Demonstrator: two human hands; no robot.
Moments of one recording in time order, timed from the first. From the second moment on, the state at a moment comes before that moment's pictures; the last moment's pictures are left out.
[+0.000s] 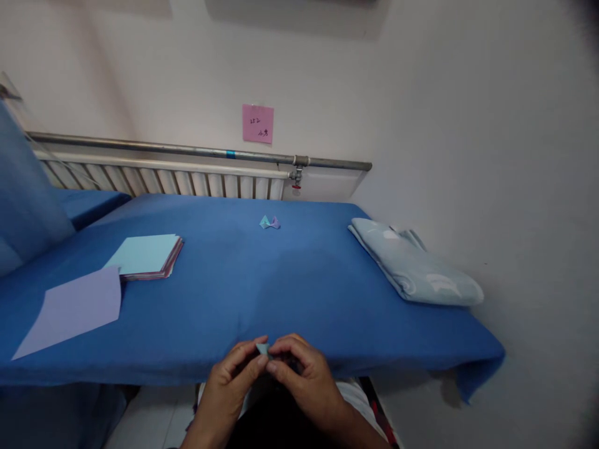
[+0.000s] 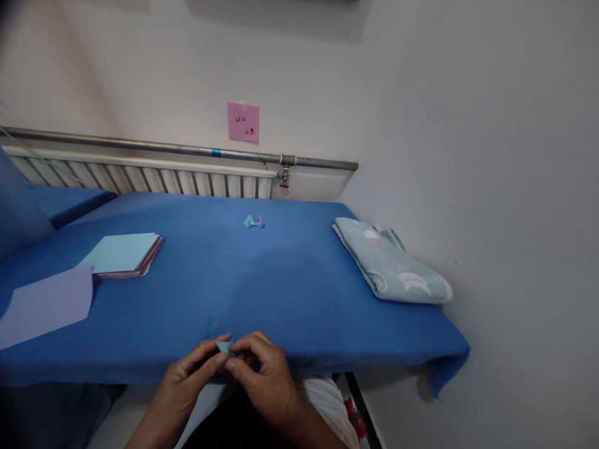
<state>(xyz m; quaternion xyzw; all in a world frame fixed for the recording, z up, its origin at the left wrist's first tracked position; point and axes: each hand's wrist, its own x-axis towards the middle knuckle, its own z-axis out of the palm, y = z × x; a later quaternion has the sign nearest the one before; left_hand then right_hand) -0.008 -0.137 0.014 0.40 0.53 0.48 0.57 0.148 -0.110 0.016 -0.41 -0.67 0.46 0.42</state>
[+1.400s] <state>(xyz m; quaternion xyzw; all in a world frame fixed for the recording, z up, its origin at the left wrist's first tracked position) 0.025 -0.098 0.022 0.60 0.65 0.39 0.28 0.146 -0.089 0.014 -0.41 -0.87 0.04 0.28</state>
